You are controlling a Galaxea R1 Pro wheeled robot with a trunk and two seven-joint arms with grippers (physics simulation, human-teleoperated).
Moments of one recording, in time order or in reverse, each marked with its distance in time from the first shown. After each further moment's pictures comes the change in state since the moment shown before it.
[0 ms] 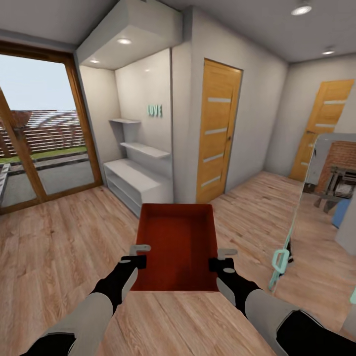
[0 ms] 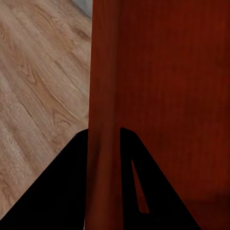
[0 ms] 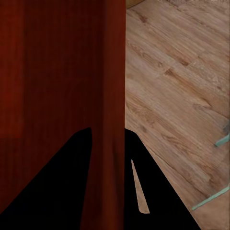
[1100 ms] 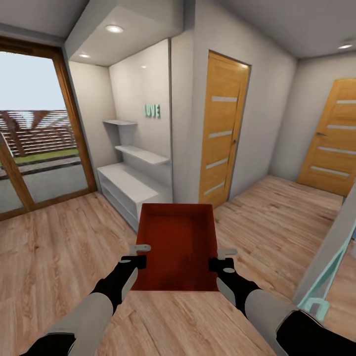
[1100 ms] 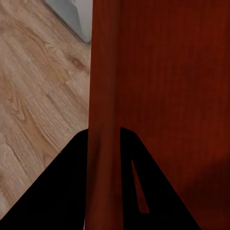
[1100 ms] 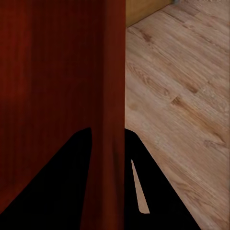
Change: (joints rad) left arm 0.000 0.000 0.000 -0.001 0.000 0.000 0.000; right arm 0.000 0.000 0.001 0.000 -0.001 -0.001 0.000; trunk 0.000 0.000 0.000
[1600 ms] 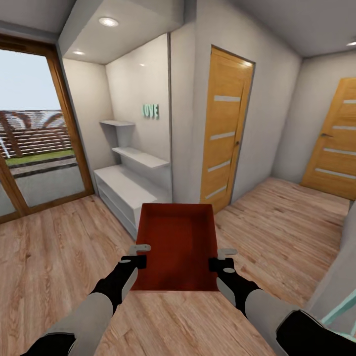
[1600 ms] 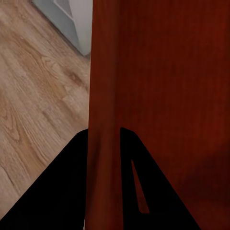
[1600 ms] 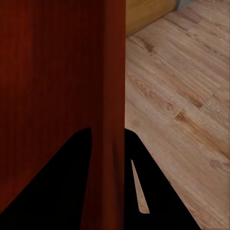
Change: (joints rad) left arm 0.000 0.000 0.000 0.000 0.000 0.000 0.000; right arm 0.000 0.000 -0.001 0.000 0.001 -0.001 0.000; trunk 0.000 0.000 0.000
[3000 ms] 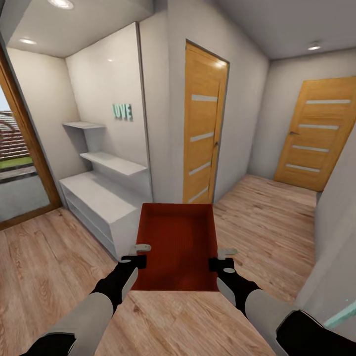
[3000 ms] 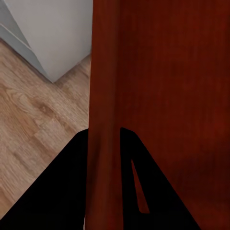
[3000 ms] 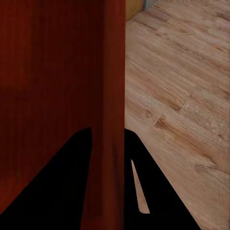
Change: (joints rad) left arm 0.000 0.000 -0.004 -0.001 0.003 0.001 0.003; right arm 0.000 -0.001 0.001 0.000 -0.002 -0.001 0.001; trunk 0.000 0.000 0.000
